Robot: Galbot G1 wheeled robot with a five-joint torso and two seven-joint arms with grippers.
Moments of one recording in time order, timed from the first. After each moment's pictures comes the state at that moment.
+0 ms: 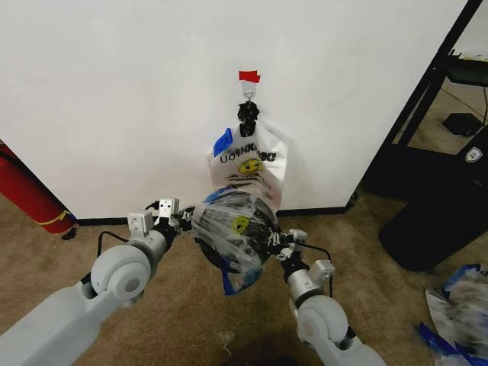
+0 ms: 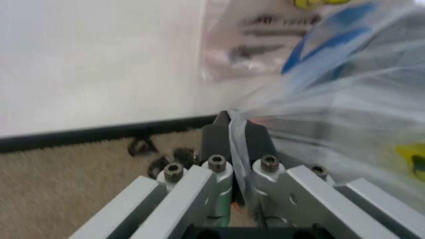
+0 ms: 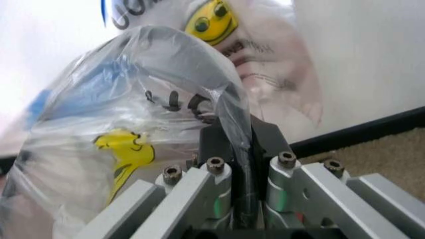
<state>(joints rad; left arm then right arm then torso) 0.97 -0.70 -0.10 -2.08 -1.17 0.41 -0.49 -1.27 1.30 0.13 1.95 0.67 -0.04 0.22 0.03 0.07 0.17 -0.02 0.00</state>
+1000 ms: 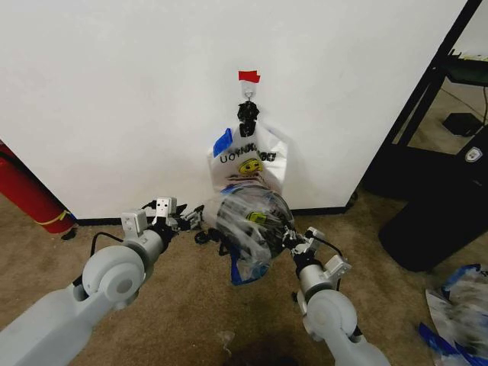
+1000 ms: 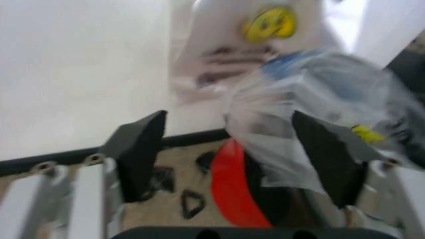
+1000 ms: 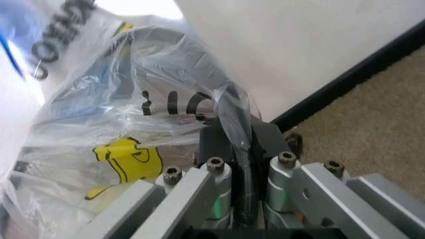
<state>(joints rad) 1.02 -0.70 -0.15 -2.21 -1.15 0.39 -0.47 -1.29 1.35 0.25 1.96 0.88 -0.09 0.34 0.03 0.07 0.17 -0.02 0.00</state>
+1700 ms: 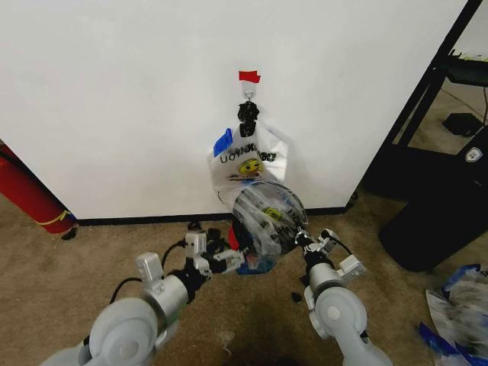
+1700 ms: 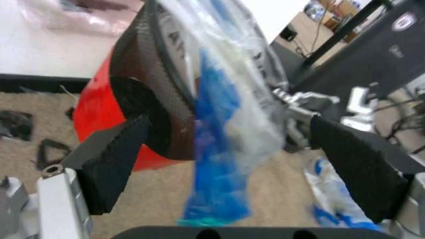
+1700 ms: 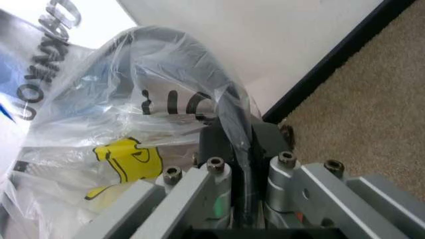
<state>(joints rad) 1.27 -0.76 -0.10 -2.30 -1.15 0.23 -0.27 -1.30 1.39 0.30 2.00 1.00 -0.11 0.43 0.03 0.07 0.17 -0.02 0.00</state>
